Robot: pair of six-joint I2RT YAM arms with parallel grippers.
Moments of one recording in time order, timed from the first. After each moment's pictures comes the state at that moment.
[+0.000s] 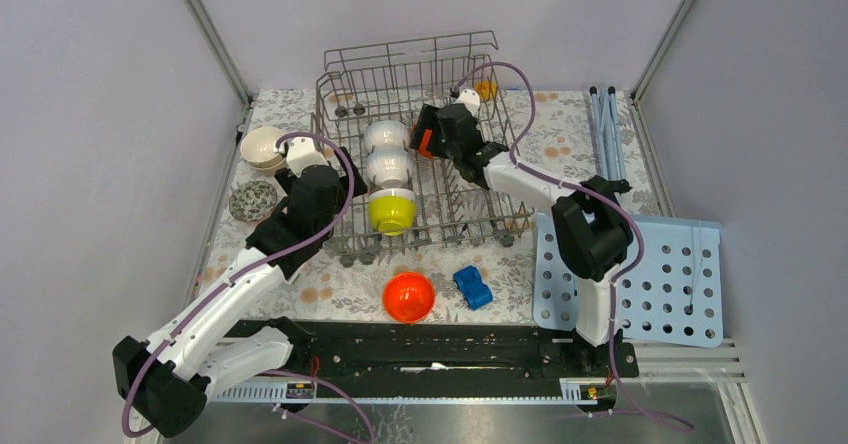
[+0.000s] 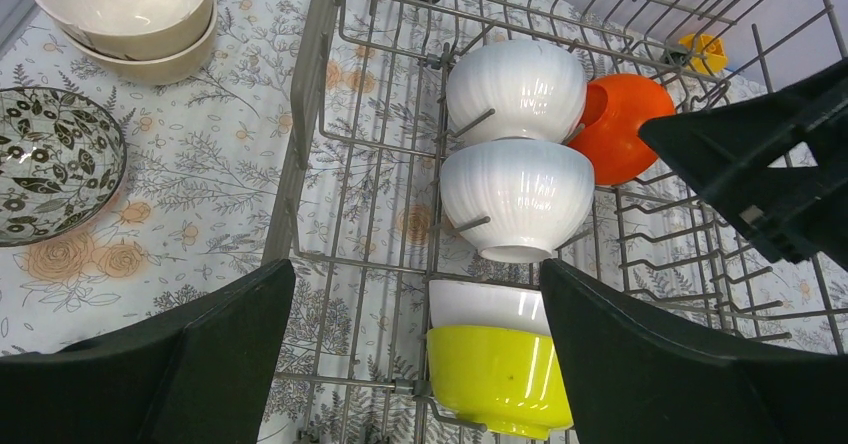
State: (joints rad) left arm -0.58 0.96 0.86 -0.31 -0.64 -0.56; right arm 0.64 1.95 1.48 0.01 0.23 0.66
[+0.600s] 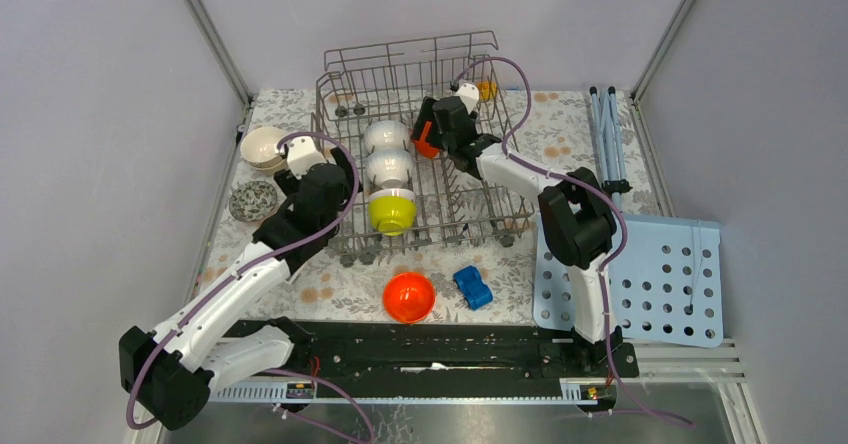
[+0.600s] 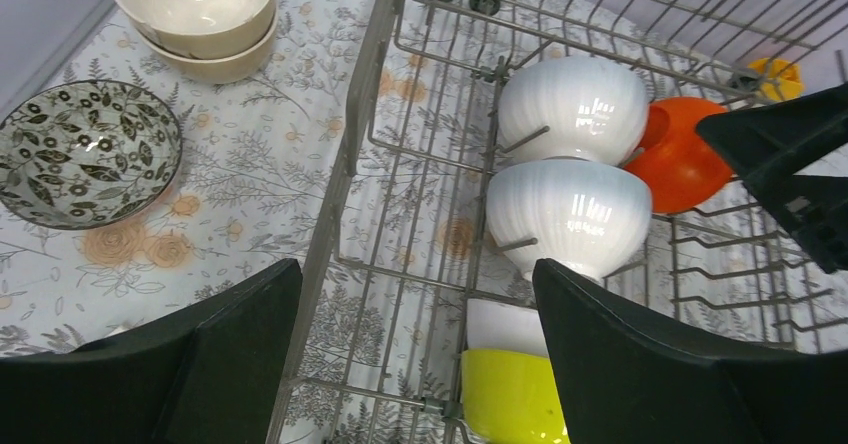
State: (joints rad) left arm -0.58 0.99 0.86 -0.32 -0.74 -0.58; right arm 0.62 2.10 1.64 -0.02 0.31 0.66
